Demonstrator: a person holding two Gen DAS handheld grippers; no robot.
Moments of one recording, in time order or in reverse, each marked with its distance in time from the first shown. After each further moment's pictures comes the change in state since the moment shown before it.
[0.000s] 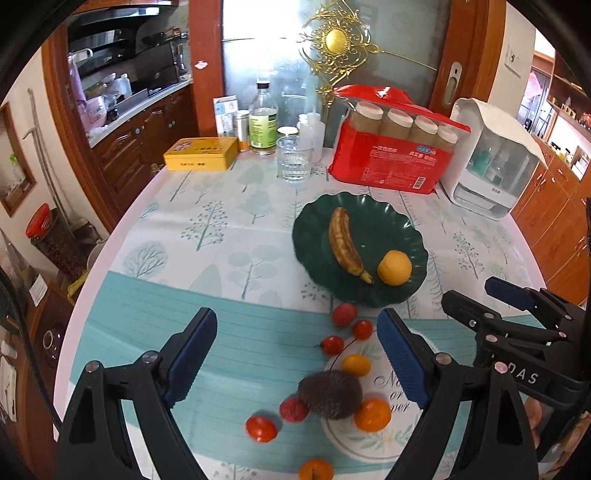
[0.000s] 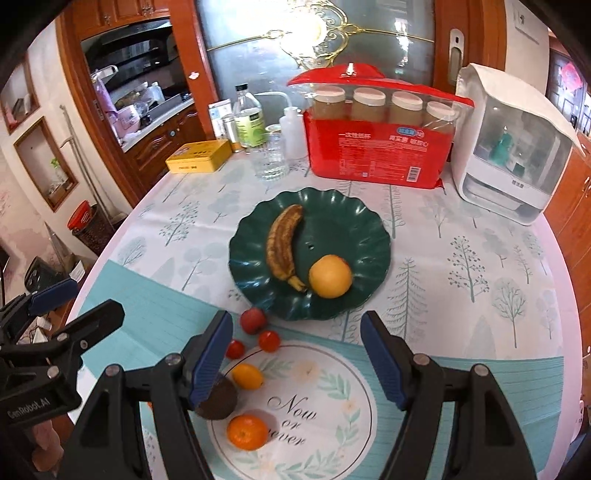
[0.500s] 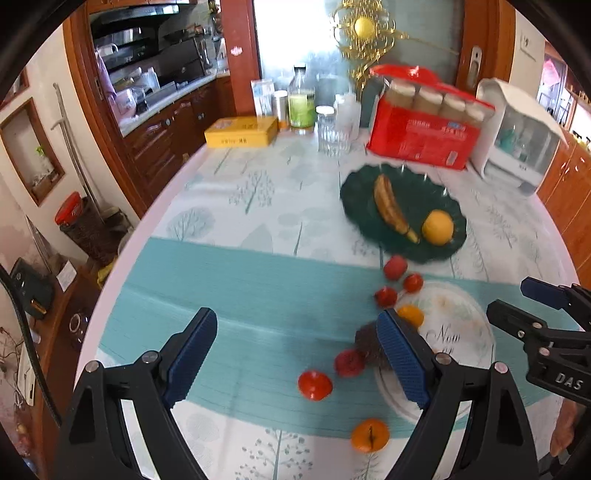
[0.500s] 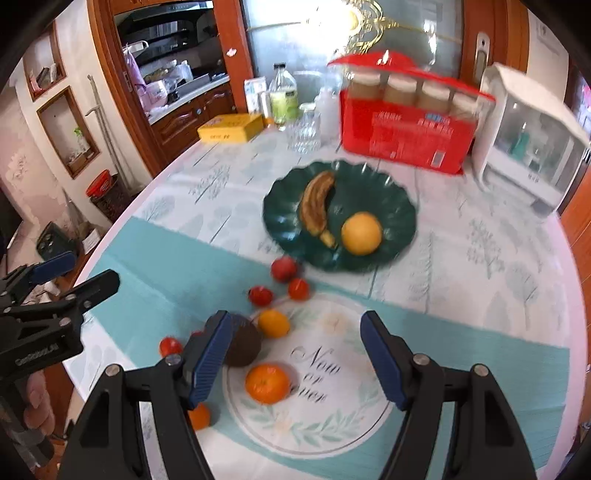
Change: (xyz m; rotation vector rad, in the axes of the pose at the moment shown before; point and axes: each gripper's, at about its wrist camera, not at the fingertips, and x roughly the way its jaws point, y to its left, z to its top) left arm -0.006 0.031 -0.057 0.001 0.039 0.117; right arm -0.006 0.023 -0.056 -0.068 0.056 0.078
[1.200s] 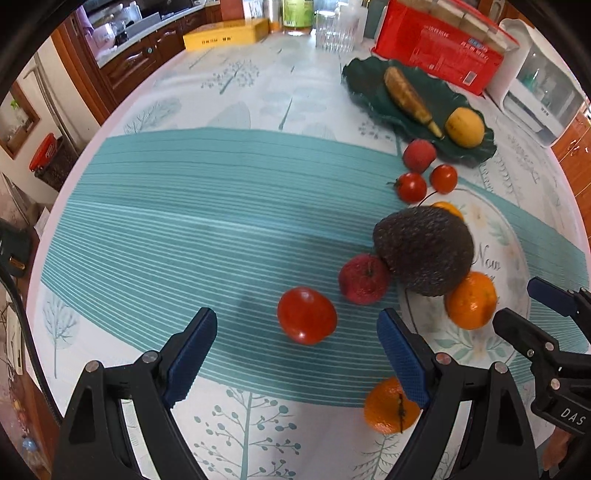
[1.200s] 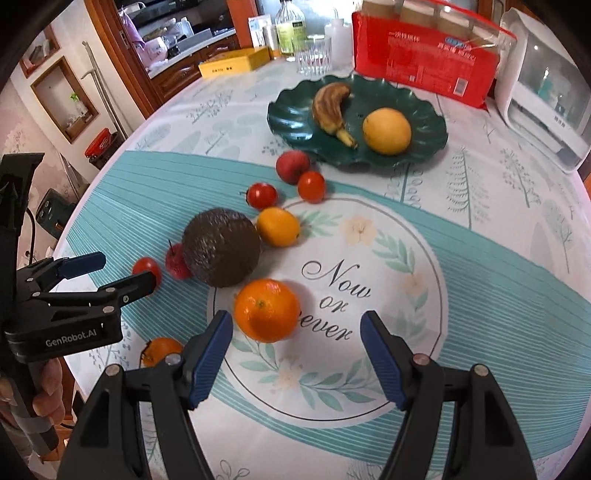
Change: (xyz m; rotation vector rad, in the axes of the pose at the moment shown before) left arm 0.099 -0.007 -0.065 -0.032 0.276 -0.044; right arm 0.065 0.002 -0.063 -0.010 0.178 0.009
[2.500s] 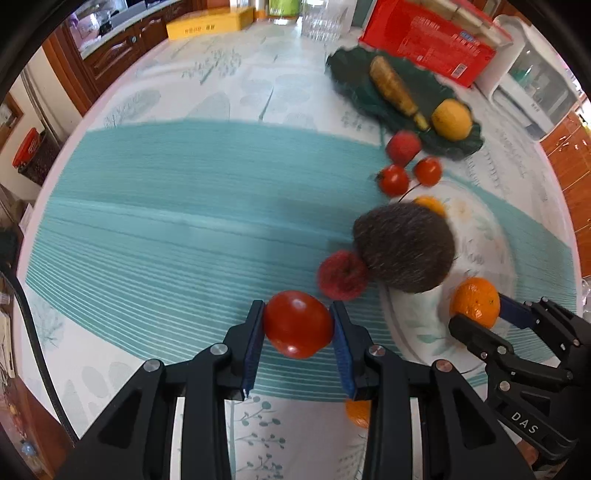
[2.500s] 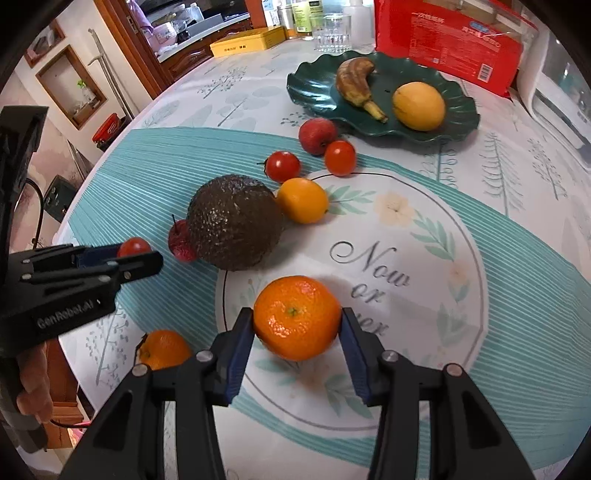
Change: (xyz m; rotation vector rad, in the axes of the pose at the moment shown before) left arm -0.005 -0.004 0.013 0.014 0.039 -0.077; right arm 0.013 0.009 -0.004 -0.017 0.033 0.051
